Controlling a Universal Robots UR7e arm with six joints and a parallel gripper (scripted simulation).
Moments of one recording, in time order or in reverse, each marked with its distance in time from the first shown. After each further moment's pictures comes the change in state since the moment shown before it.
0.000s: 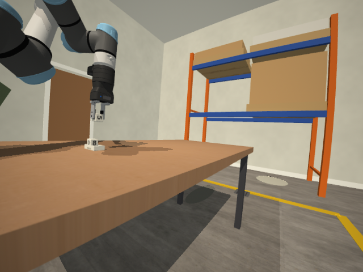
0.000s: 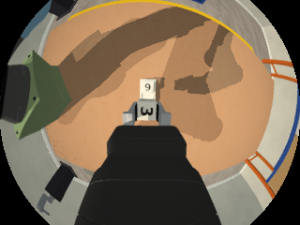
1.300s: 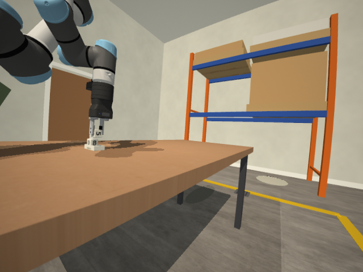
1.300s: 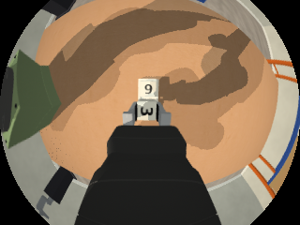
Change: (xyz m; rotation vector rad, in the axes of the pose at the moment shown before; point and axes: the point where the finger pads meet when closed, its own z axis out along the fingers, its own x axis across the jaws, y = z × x) arm -0.001 0.000 0.061 0.007 -0.004 0.000
